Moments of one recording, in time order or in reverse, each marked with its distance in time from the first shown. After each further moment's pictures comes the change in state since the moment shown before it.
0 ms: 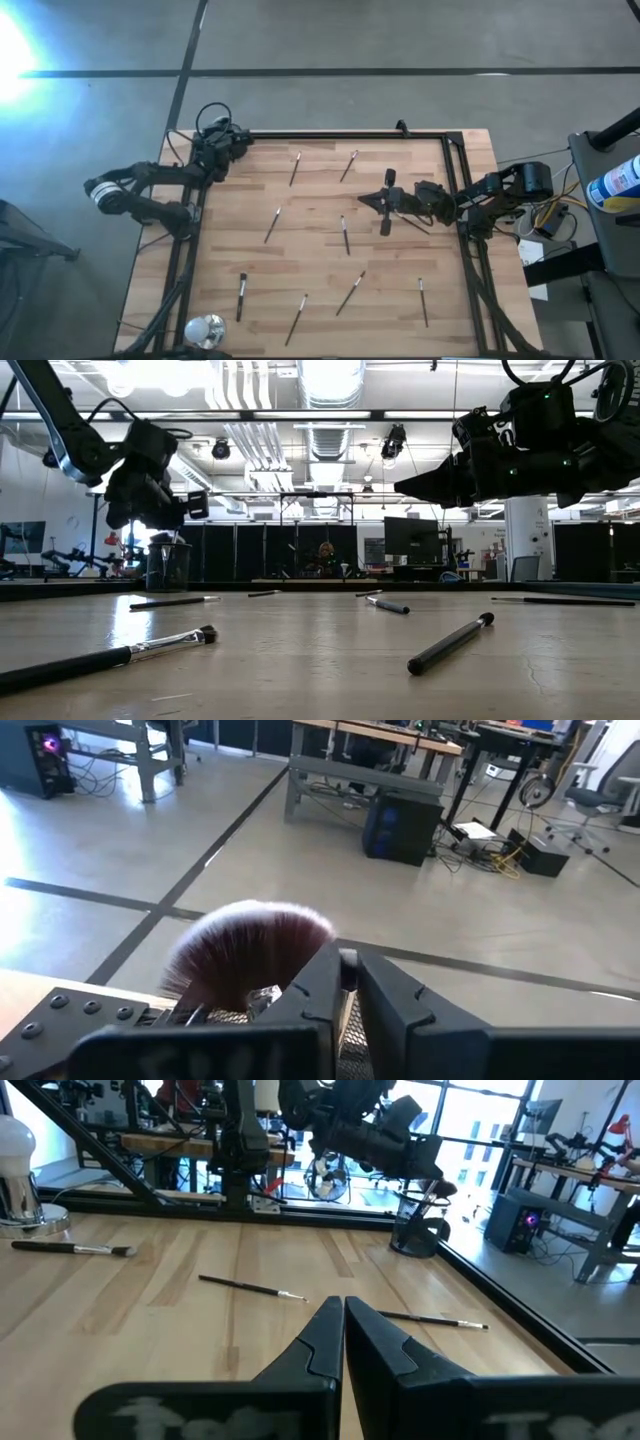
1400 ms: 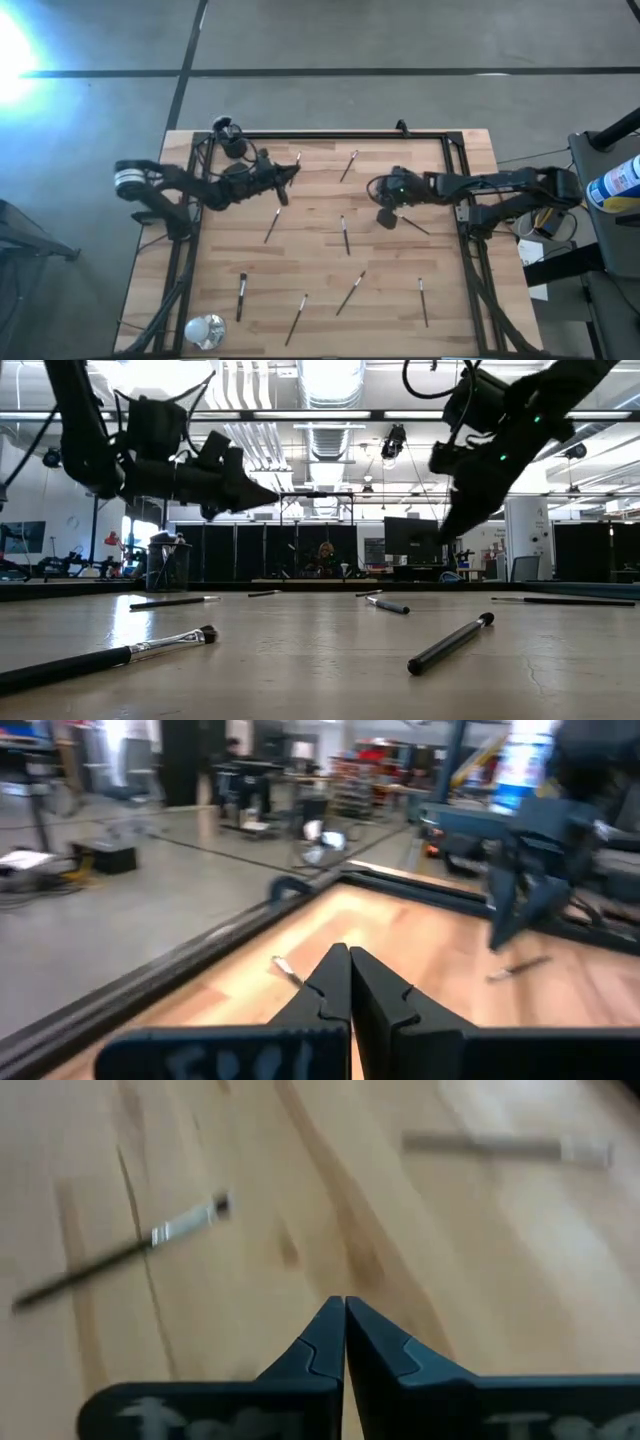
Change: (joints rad) left arm -0.477 0.238 -0.003 0.498 0.671 0.293; right arm -0.054 -0.269 0.380 -1.484 0.097 0.260
